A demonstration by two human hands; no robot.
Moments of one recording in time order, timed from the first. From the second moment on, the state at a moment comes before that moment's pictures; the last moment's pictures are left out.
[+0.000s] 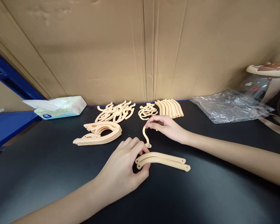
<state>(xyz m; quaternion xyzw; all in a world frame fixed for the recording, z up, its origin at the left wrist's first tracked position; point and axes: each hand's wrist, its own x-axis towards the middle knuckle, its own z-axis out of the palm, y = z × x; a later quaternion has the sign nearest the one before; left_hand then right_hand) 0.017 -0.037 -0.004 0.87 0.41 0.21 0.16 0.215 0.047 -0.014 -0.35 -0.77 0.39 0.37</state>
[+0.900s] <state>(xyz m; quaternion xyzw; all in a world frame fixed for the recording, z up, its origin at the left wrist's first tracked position) 0.018 -0.039 -0.006 0.89 0.40 0.19 0.10 0.215 0.033 -0.023 -0.30 -0.92 0.04 0.26</state>
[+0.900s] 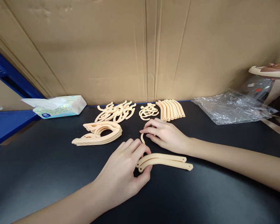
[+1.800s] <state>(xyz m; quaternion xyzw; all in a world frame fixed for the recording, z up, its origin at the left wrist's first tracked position) 0.007 -0.033 0.004 0.89 0.37 0.24 0.06 0.215 0.035 -0.022 -0.28 -0.92 0.06 0.26</state>
